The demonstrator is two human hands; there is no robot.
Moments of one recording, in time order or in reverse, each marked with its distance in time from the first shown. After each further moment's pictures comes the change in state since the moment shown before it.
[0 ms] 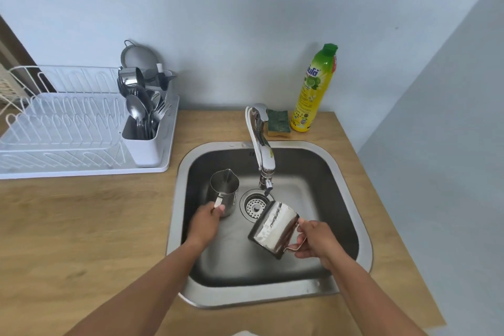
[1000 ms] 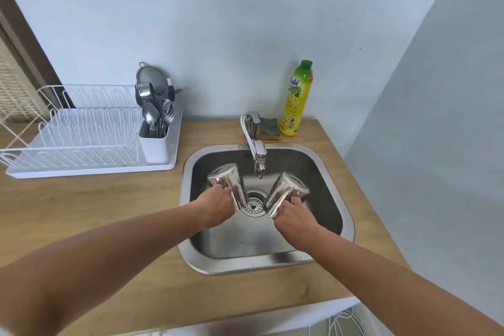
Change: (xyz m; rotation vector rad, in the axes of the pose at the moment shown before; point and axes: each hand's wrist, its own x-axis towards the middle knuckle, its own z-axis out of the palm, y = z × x) left_hand -0.057 0.073 -0.043 1.698 -0.182 0.944; right_hand -0.040 -0.017 0.021 -2.045 0.129 -1.033
